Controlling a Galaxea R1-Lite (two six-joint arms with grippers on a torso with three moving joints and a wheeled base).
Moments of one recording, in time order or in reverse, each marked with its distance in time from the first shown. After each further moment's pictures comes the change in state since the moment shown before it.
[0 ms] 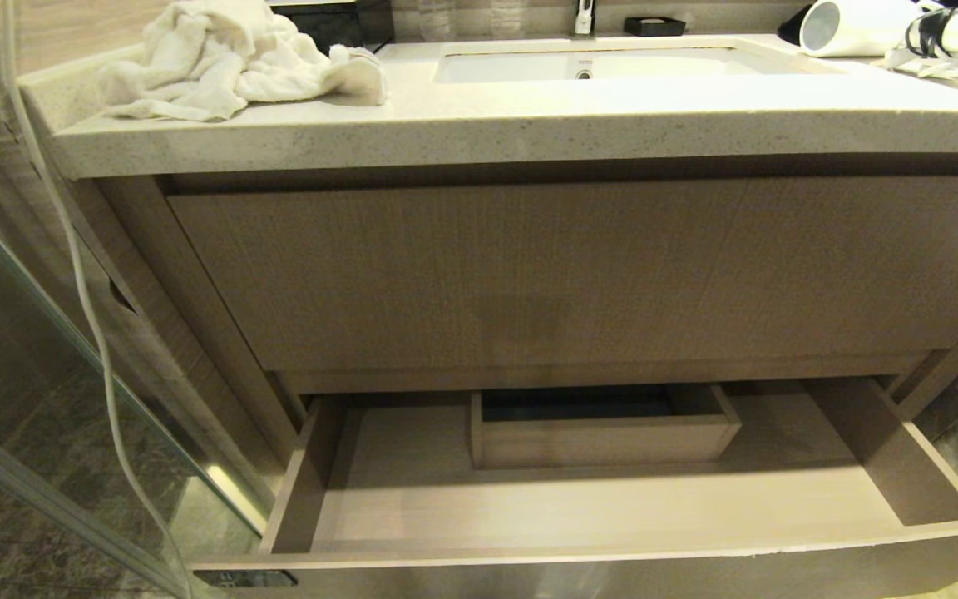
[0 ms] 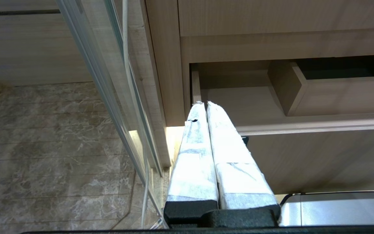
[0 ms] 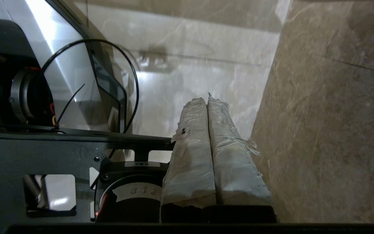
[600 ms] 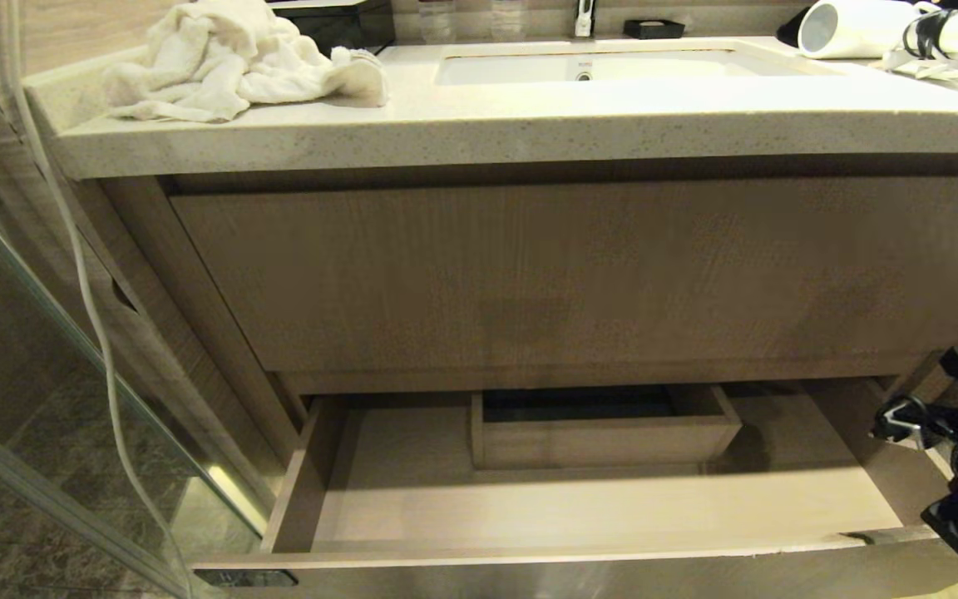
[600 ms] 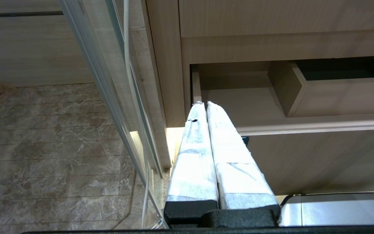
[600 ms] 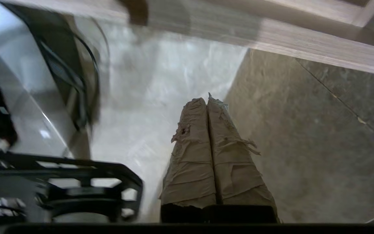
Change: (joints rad) left arm 0.000 0.000 0.000 0.000 0.000 0.000; right arm -0.112 0.564 -0.376 0.054 -0.068 -0.215
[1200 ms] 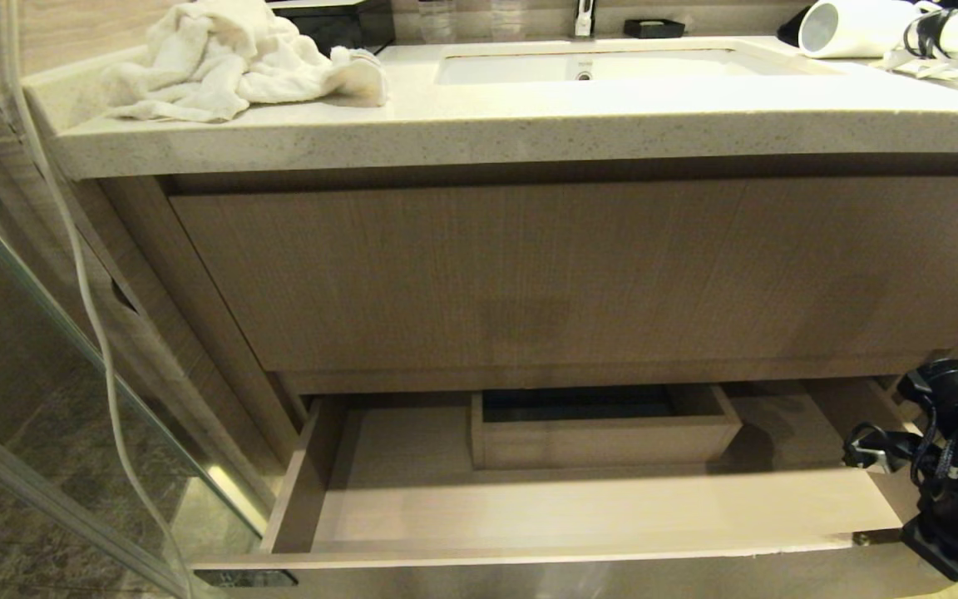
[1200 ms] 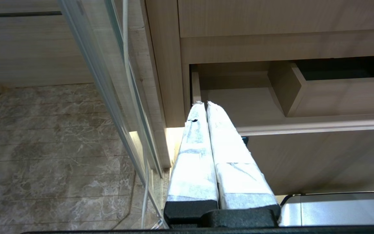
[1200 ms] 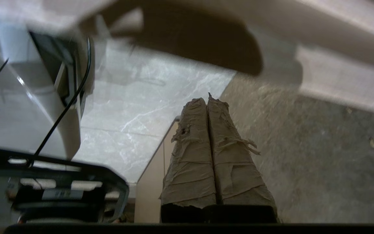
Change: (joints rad) left arm 0.000 0.000 0.000 0.000 0.000 0.000; right arm -0.025 0.200 -0.031 -0.026 0.001 -0.088
